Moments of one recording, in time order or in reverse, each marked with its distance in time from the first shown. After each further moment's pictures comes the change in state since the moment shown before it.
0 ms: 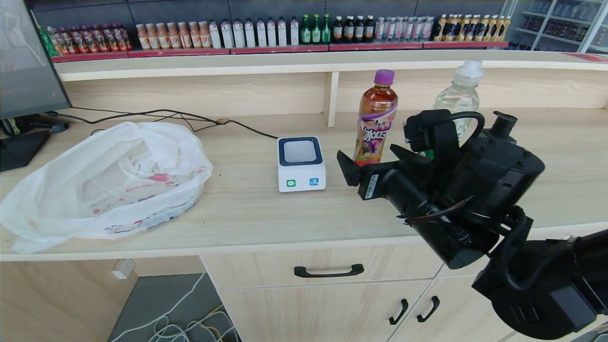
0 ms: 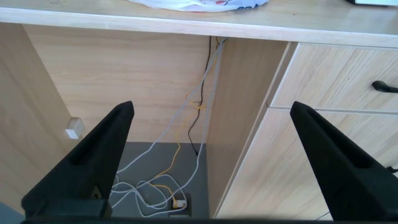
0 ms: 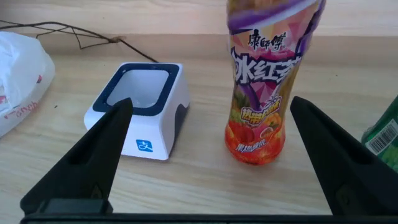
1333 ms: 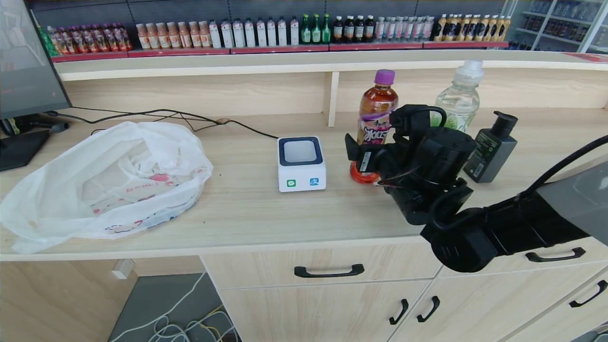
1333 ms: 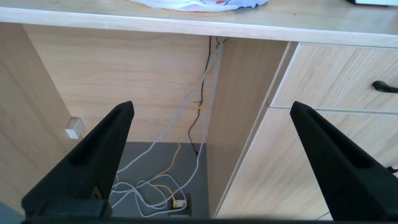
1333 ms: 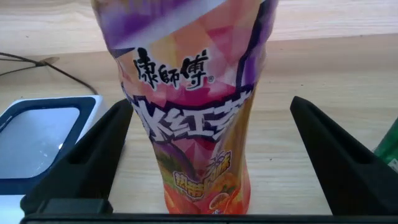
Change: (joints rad) left arm 0.000 0.000 0.000 0.000 0.000 0.000; right arm -0.152 0.227 -0.274 -0.010 -0.018 0.010
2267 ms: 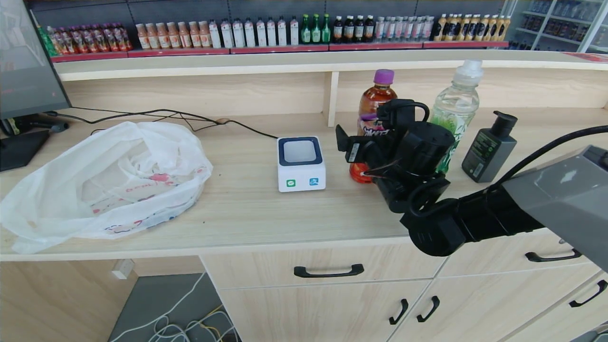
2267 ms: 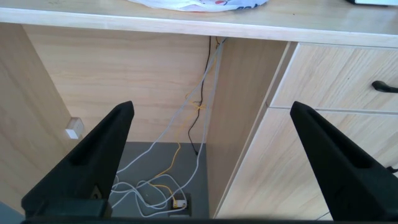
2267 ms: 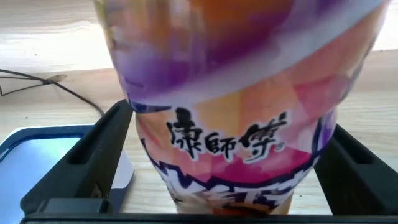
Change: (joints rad) left arm 0.000 0.000 0.000 0.000 0.000 0.000; right arm -0.002 0.092 -0.155 0.002 0.025 -0.008
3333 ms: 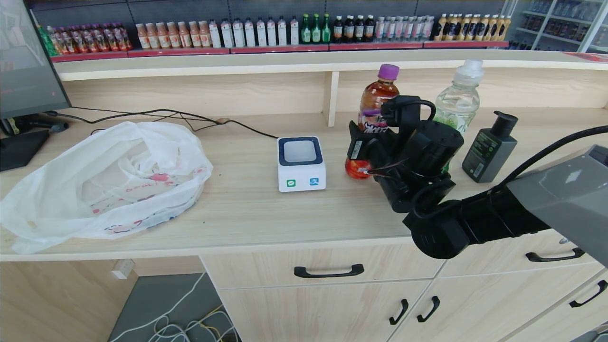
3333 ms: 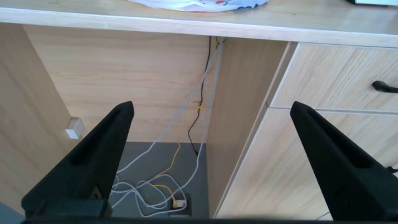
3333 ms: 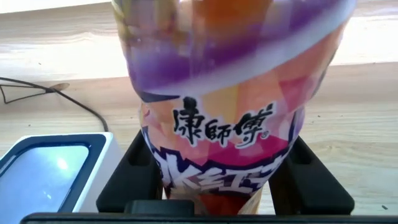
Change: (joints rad) left arm 0.000 0.000 0.000 0.000 0.000 0.000; right arm 0.007 -0.024 0.029 -0.064 0.001 -0.030
